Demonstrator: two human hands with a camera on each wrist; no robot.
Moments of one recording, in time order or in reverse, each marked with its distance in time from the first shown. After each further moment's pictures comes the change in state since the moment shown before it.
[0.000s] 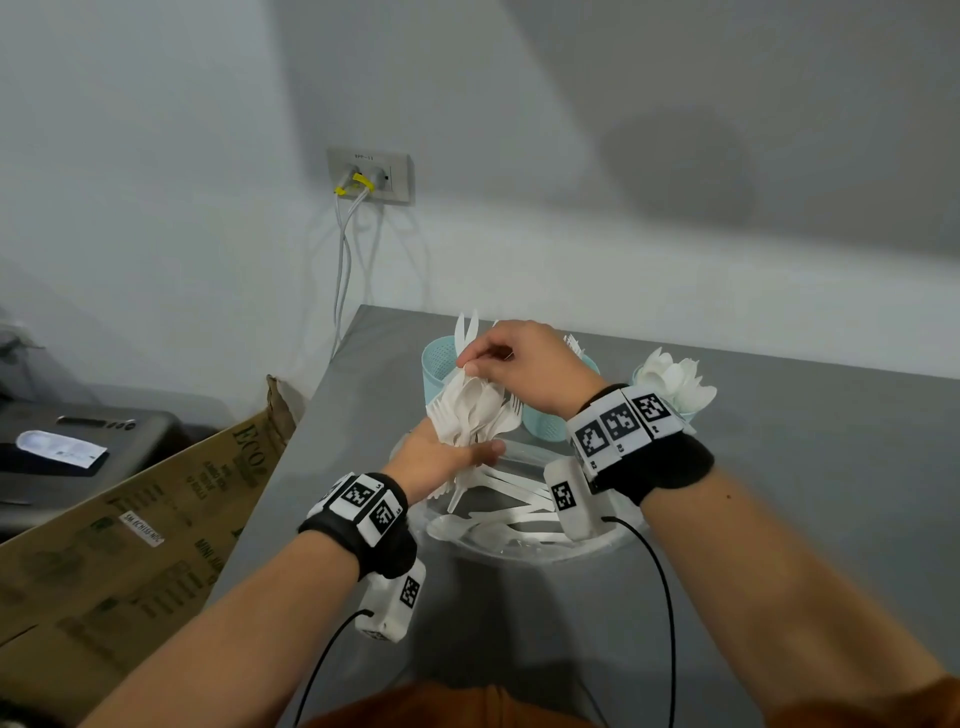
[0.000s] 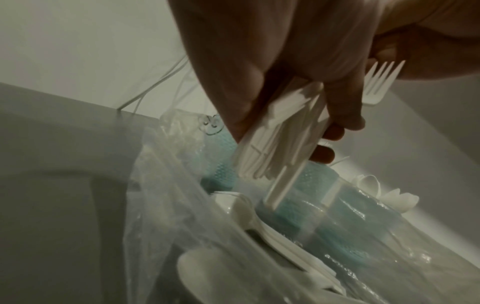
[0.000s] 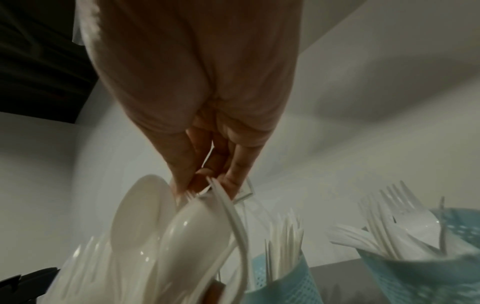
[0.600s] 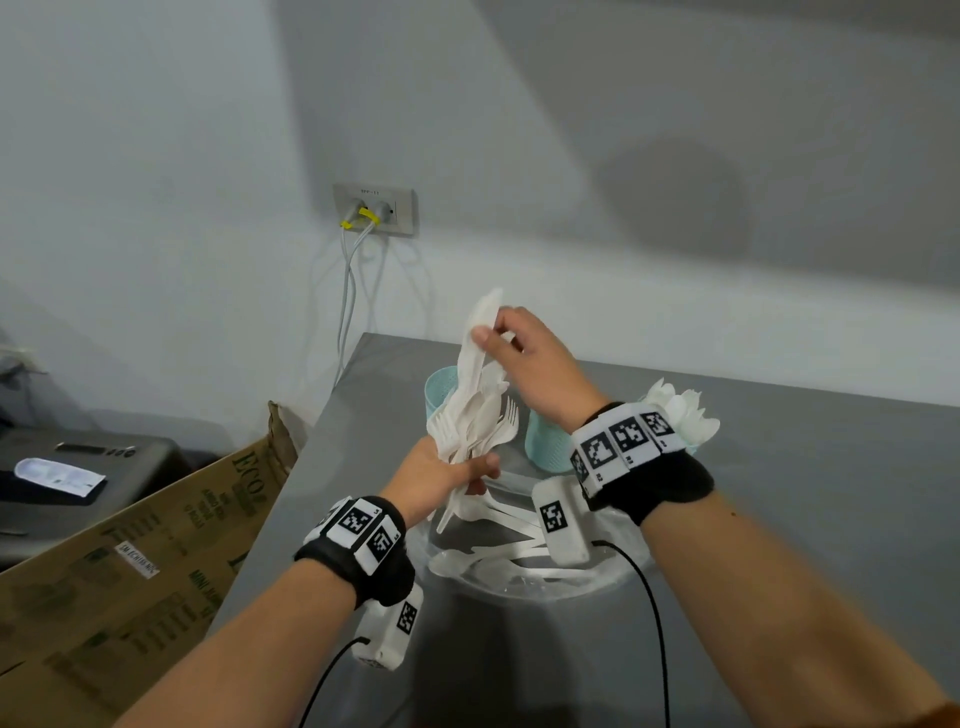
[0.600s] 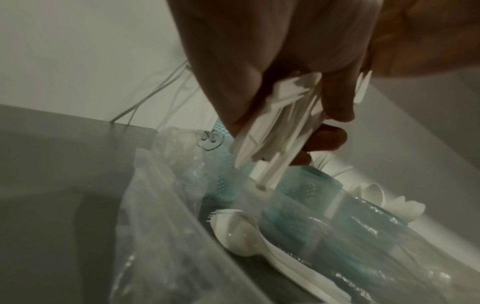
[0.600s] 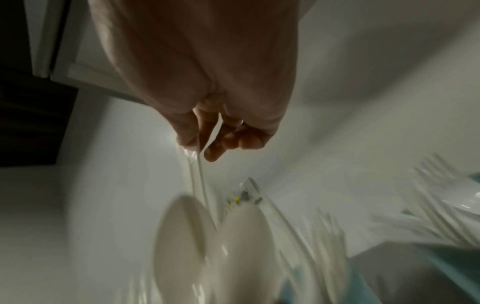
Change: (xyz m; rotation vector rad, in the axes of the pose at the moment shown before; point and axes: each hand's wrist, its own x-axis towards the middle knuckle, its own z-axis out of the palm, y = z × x) left_hand 0.005 0.018 -0.003 -0.041 0.033 -0.010; right_hand 0.018 -0.010 -0.008 0.129 0.195 -0.042
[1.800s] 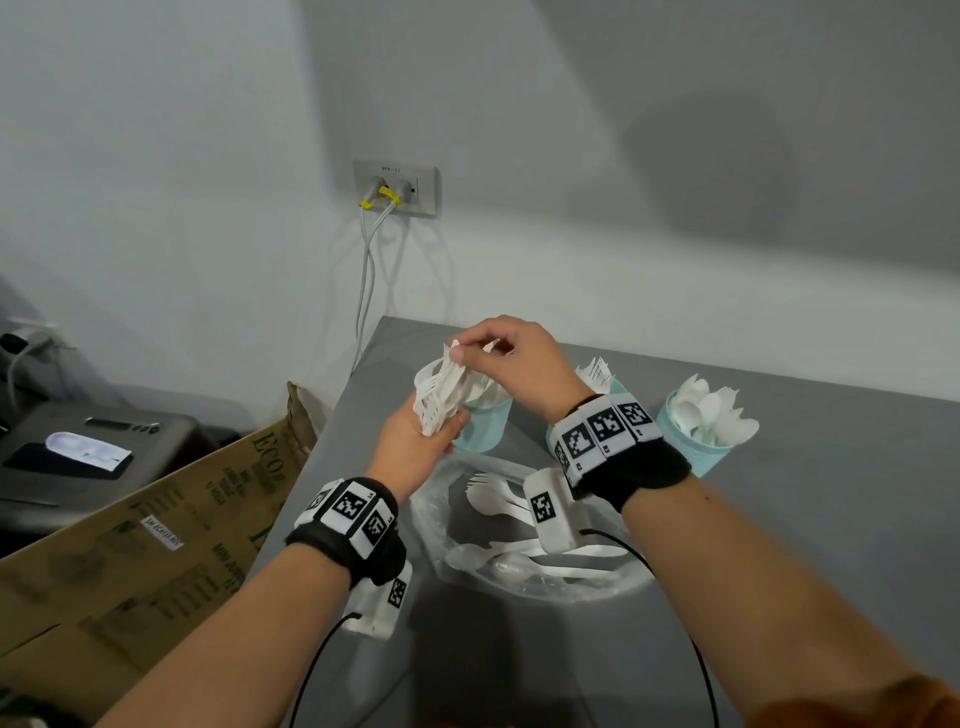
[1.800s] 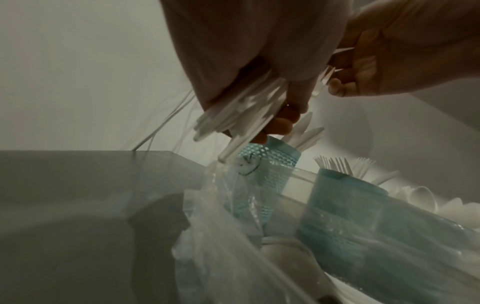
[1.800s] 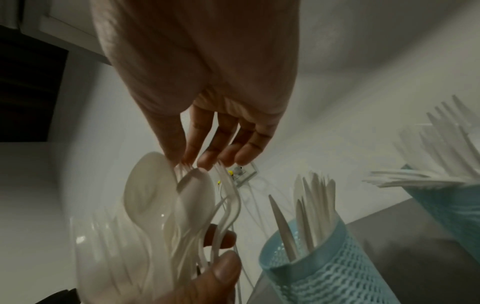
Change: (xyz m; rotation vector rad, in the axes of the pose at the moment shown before) left_hand 0.018 -0.009 -0.037 0.206 0.356 0.153; right_hand 0.020 0.015 0.033 0.139 -0.076 0.070
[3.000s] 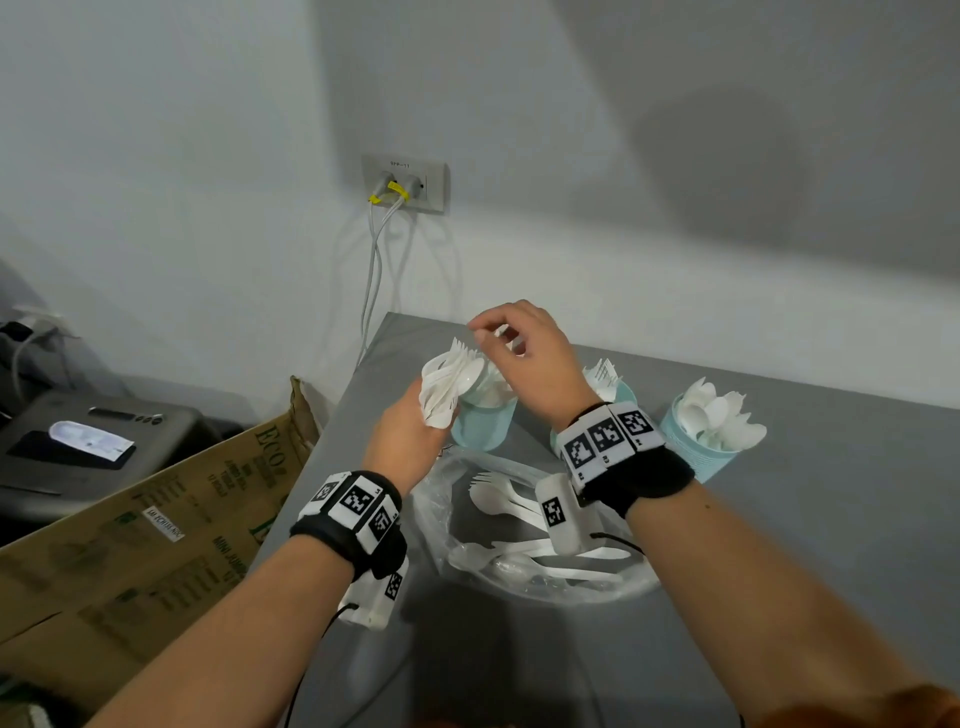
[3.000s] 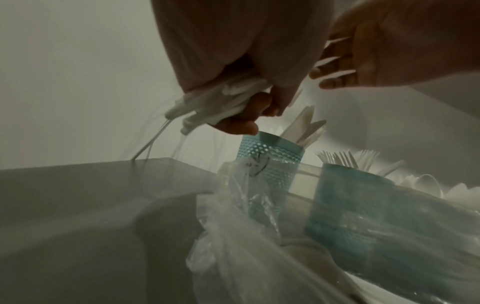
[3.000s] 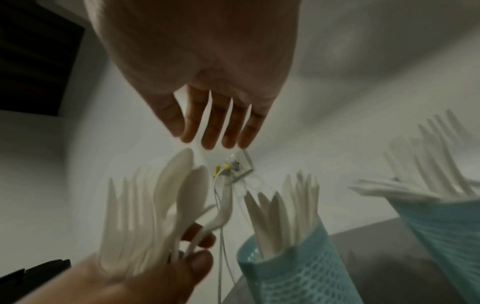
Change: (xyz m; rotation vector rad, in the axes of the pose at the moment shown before) left_hand 0.008 -0.005 -0.009 0.361 0.049 0.091; right_hand 0.004 0.014 -0.001 -0.232 0.111 -0.198
